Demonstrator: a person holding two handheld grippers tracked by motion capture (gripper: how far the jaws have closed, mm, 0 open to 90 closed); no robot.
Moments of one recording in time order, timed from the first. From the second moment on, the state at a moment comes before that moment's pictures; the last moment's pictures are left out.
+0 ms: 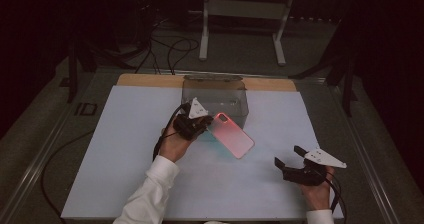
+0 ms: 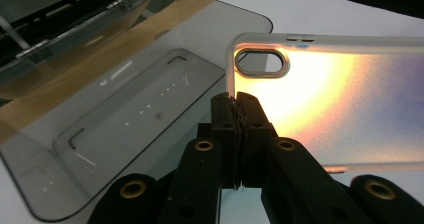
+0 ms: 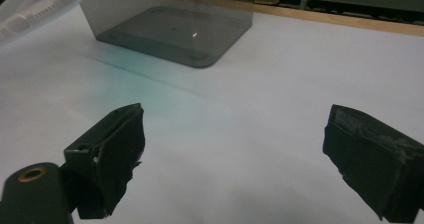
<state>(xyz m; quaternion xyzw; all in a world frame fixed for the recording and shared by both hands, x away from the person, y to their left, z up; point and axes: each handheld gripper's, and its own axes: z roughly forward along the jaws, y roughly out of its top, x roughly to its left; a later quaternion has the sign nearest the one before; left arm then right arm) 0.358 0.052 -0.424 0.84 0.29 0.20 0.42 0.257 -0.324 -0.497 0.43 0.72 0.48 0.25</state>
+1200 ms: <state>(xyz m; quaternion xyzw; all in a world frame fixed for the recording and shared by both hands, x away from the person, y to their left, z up) 0.348 0.094 -0.399 0.83 0.26 0.26 0.43 0.287 -0.283 -0.460 0.39 0.74 0.53 0.14</state>
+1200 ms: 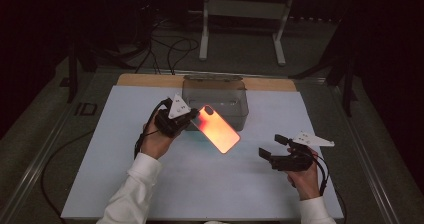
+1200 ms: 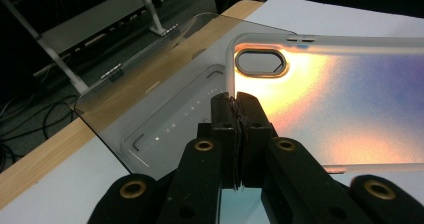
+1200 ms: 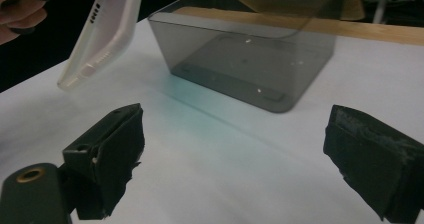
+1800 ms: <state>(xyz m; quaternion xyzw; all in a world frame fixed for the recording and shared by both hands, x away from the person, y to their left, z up) 0.344 0.105 -0.394 0.83 0.24 0.27 0.43 0.308 -0.251 -0.418 0.34 0.76 0.53 0.12</state>
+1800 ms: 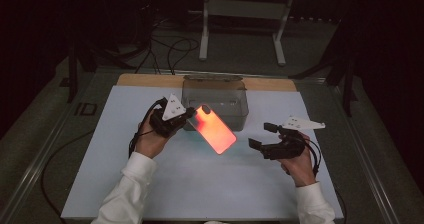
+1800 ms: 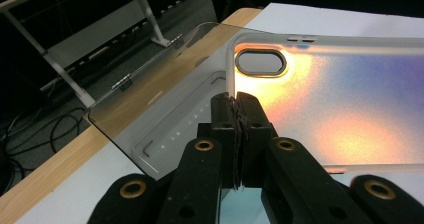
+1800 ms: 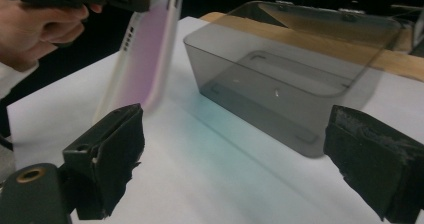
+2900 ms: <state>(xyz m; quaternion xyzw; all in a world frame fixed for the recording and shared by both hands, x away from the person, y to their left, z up) 0.327 0.107 -0.400 0.84 0.20 0.27 0.43 0.330 -0.186 -0.398 0.29 0.82 0.49 0.03</state>
